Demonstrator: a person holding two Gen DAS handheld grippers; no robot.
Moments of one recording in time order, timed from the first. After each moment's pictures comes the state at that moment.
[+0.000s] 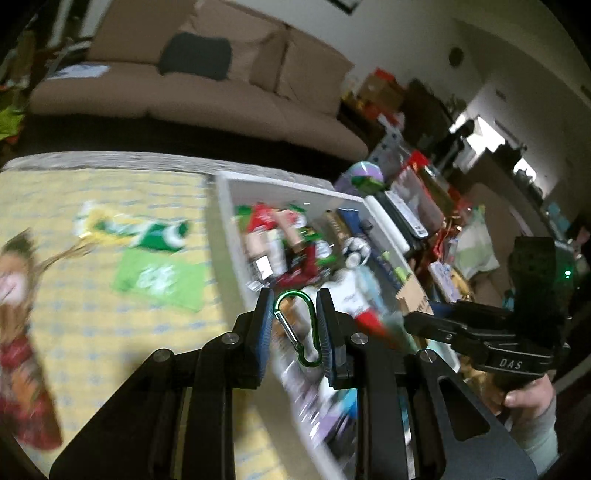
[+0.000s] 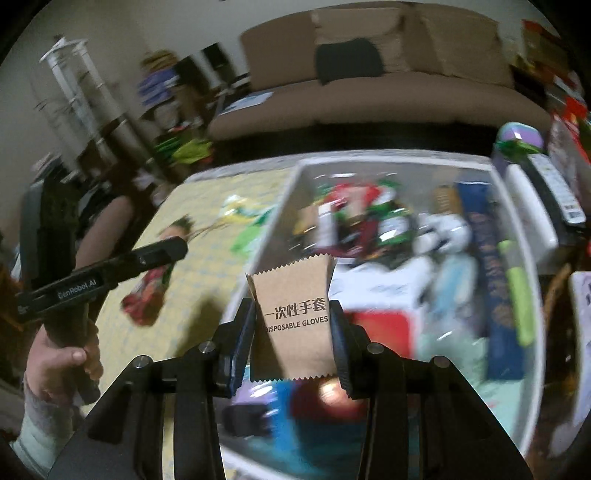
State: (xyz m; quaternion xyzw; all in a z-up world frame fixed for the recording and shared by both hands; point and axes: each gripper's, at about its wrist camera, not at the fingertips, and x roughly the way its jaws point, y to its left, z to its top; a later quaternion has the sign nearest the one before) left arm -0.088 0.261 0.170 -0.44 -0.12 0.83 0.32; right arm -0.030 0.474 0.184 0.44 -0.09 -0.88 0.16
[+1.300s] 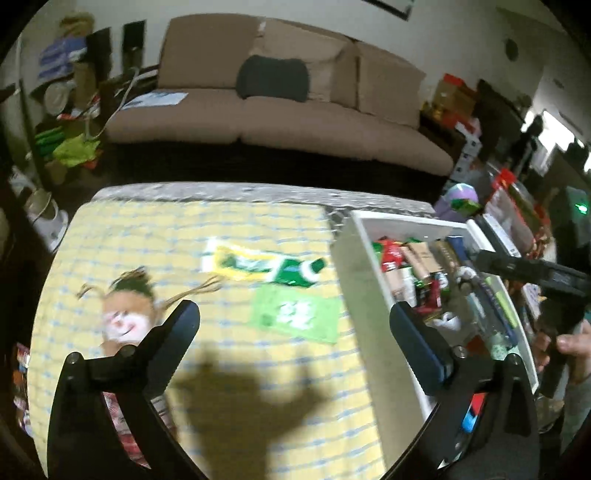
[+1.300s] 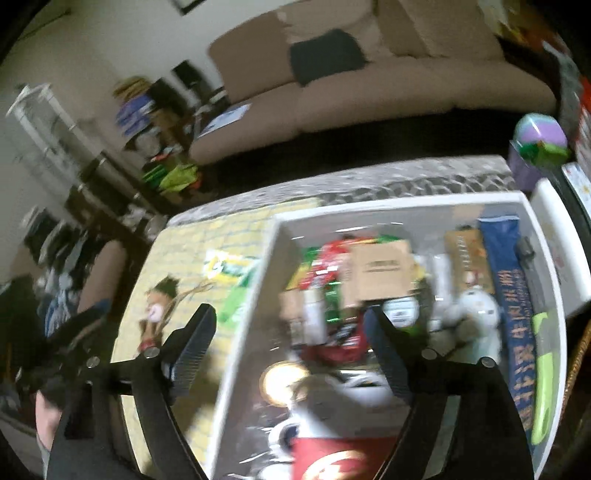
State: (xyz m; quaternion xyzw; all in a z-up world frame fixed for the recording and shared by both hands) left arm -0.110 0.155 0.182 -0.42 -0.05 0.89 0.15; right arm -0.131 0.463 0.186 0.44 -0.15 -0.87 0.16
